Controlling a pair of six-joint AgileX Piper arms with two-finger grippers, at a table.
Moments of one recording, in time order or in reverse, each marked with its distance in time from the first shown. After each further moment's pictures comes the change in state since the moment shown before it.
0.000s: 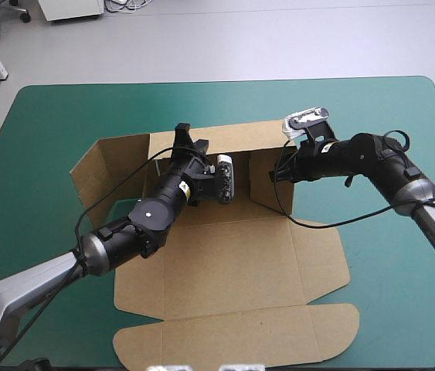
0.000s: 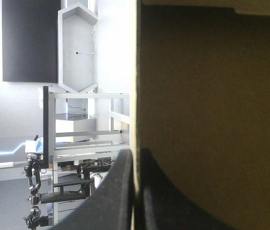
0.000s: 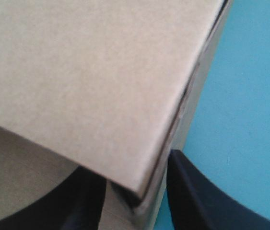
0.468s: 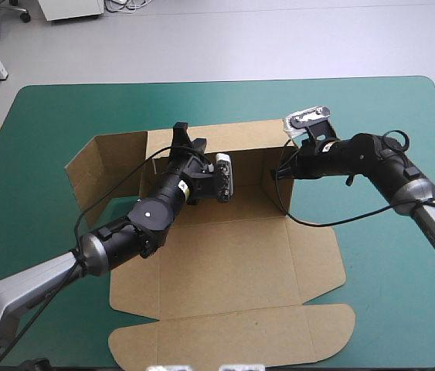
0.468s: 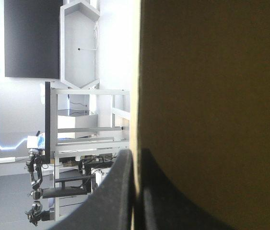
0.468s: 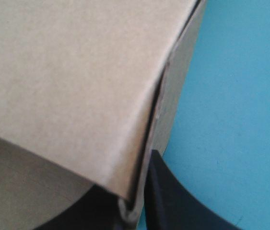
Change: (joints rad) left arm 0.001 0.000 0.000 0.004 0.012 -0.010; right arm 0.003 0.003 0.000 -0.013 -0.016 0.003
